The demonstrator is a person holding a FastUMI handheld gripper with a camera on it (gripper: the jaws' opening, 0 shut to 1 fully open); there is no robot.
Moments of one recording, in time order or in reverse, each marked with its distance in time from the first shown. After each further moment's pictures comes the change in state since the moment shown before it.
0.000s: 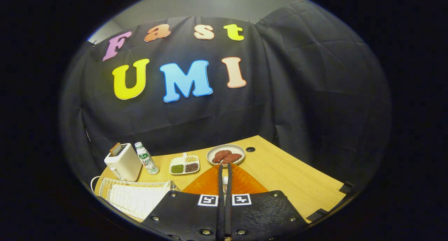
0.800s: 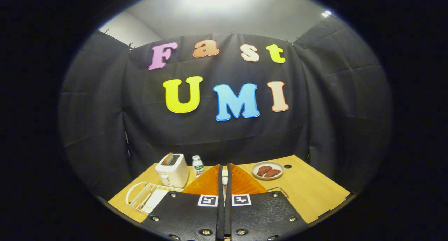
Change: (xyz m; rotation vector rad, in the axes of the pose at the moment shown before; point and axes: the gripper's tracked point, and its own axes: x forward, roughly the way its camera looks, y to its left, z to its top) arm -0.126 0.164 0.038 -0.068 -0.095 0.327
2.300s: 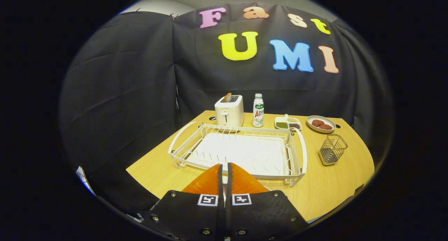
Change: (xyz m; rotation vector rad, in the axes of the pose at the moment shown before) arm -0.074 0.126 -0.185 -0.096 0.328 0.322
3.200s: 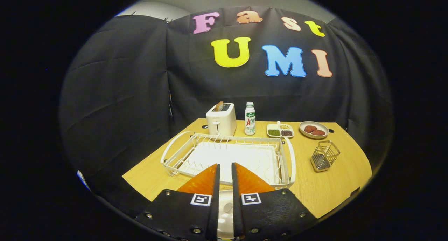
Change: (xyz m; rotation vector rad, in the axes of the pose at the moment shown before) arm -0.002 -0.031 0.038 0.031 -0.059 -0.067
